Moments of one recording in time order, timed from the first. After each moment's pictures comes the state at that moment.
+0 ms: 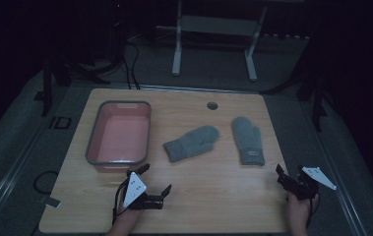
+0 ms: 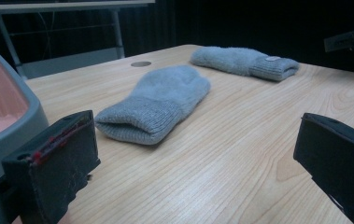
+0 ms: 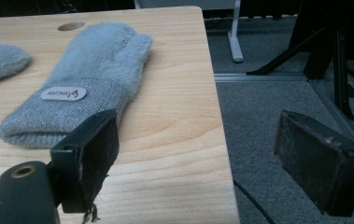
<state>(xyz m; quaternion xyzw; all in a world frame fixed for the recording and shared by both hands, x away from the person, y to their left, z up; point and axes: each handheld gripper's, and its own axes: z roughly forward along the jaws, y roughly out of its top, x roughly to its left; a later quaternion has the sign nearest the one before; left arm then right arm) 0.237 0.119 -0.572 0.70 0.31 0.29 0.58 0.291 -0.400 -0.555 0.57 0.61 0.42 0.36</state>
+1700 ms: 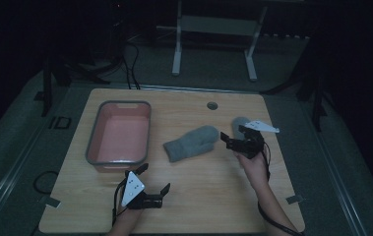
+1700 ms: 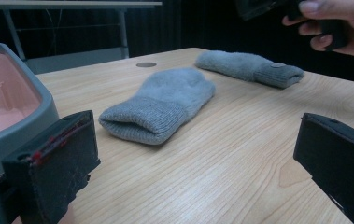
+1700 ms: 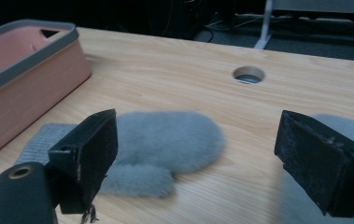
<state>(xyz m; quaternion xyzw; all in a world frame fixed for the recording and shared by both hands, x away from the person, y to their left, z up) 0.238 0.121 -0.572 0.68 0.33 0.28 0.59 0.393 -0.235 -0.482 0.44 0.73 0.48 0.22</state>
